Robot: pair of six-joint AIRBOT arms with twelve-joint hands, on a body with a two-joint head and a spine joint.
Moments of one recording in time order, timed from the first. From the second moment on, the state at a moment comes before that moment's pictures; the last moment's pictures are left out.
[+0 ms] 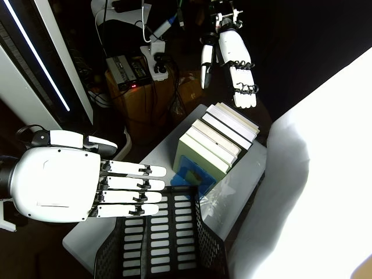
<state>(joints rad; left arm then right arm) 0.72 -1.07 1.38 0.26 -0.73 0.26 -0.71 -0.84 1.09 -0.11 0.58 -0.37</state>
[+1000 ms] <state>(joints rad) 0.63 -1.18 1.44 0.59 -0.47 0.26 -0.75 -0.88 1.11 -0.07 0.63 -0.37</state>
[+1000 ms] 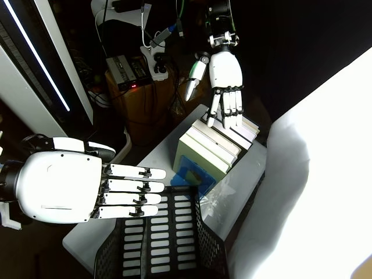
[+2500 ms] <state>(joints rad) 0.72 -1.09 1.26 0.96 -0.53 0.26 -0.80 -0.88 1.11 0.01 0.66 -0.37</state>
